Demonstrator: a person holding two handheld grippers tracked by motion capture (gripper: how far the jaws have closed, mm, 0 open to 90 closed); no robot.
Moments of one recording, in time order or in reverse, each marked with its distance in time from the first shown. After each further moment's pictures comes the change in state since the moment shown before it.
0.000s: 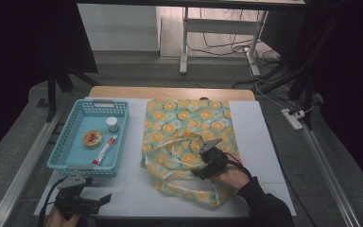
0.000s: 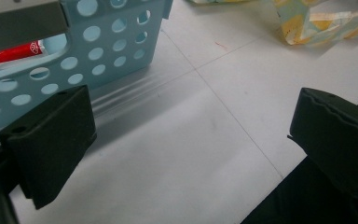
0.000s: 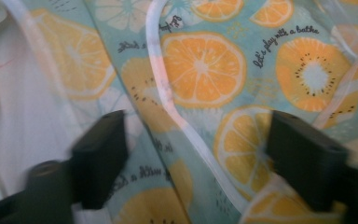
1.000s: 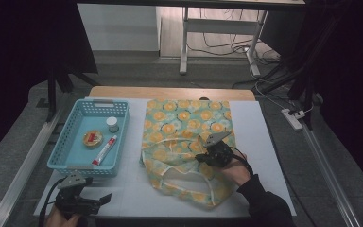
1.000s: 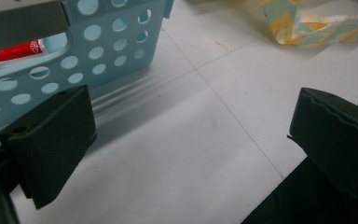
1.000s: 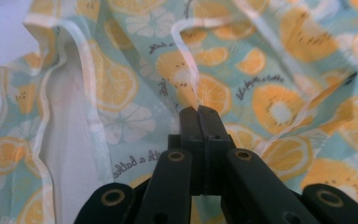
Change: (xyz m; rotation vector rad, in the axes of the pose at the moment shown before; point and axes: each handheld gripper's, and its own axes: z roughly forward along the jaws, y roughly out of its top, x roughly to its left) left arm 0.001 0.000 0.000 0.000 -0.001 -0.006; right arm -0.008 0.014 -0.032 -0.126 0.053 0.002
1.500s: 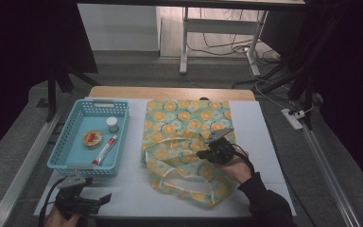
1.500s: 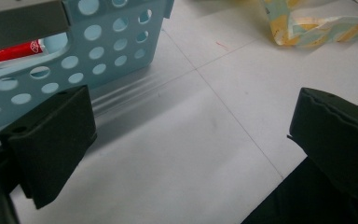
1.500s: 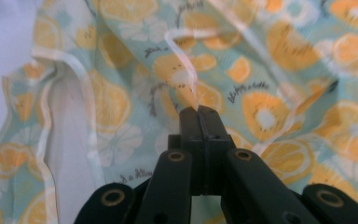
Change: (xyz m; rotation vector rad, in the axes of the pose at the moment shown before) left arm 0.000 0.000 0.000 0.000 0.000 0.000; right arm -0.006 0.005 -0.007 -0.012 -0.011 0.021
